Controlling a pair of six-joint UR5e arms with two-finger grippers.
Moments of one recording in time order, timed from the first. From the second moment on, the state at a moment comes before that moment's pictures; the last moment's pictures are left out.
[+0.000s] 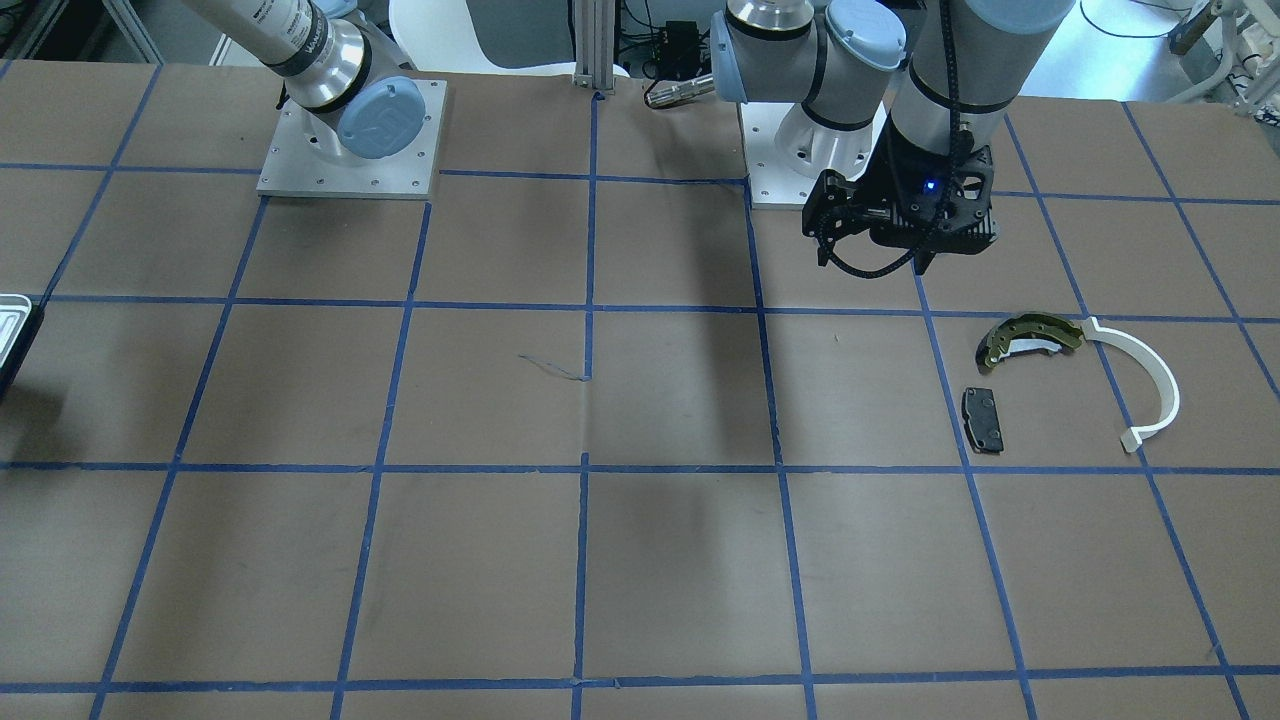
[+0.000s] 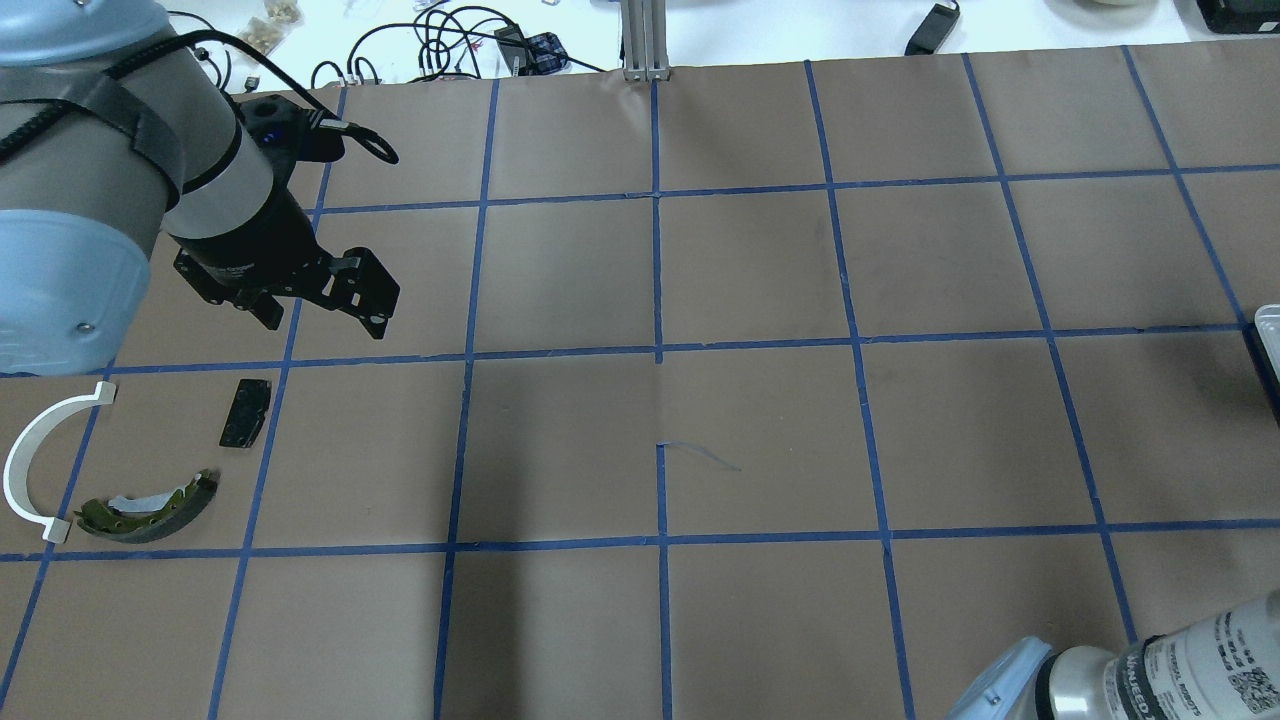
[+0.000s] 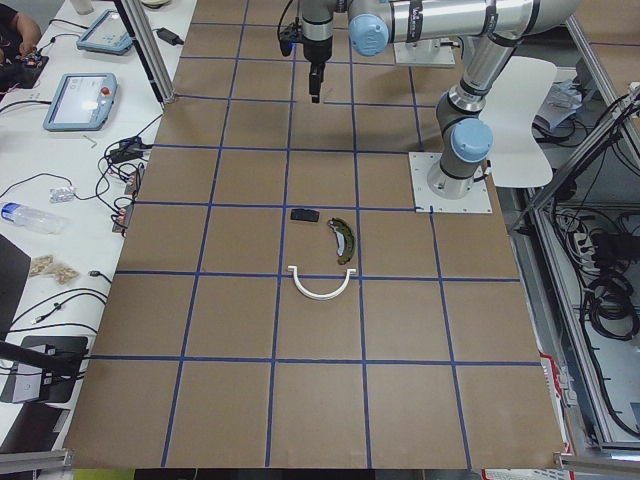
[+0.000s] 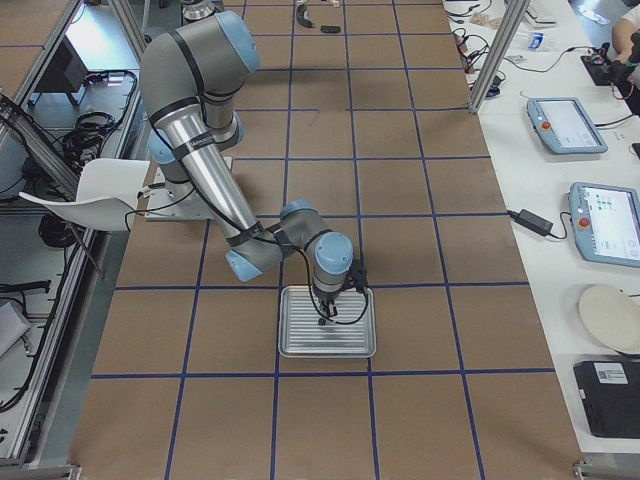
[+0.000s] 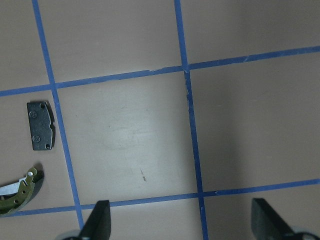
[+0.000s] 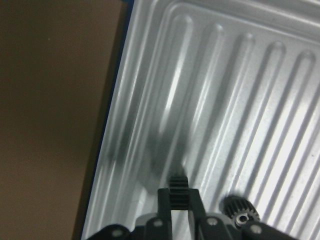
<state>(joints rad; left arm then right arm) -1.53 -1.48 -1.78 -1.47 1.61 0.16 0.62 -1.09 1.79 -2.25 -1.62 -1.21</state>
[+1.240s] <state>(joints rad) -1.53 -1.47 -1.79 -1.47 1.62 0.17 1.14 -1.39 1.79 -1.95 -1.67 -0.47</state>
